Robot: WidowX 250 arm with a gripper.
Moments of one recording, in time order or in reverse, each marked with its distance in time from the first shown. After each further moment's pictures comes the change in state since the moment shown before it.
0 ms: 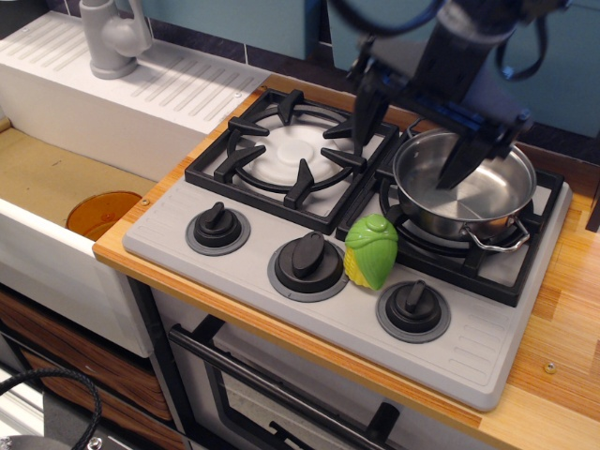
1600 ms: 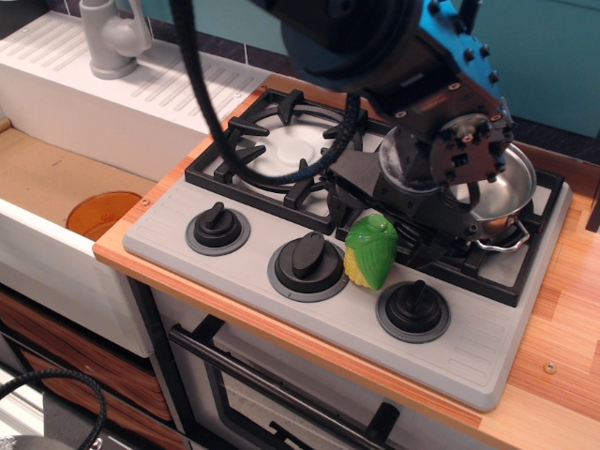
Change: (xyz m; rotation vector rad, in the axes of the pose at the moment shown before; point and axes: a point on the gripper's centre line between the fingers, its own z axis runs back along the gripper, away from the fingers) arm -0.026 -0.006 -0.051 -0.014 -0.177 0.016
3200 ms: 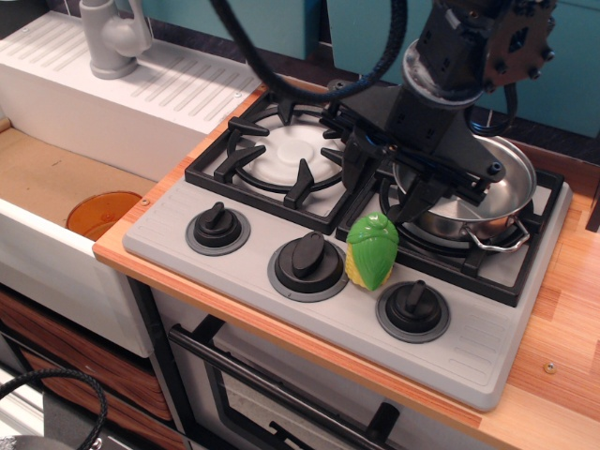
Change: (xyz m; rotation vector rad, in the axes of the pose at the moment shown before) arm 0.010 0.006 0.046 0.034 0.143 -0.016
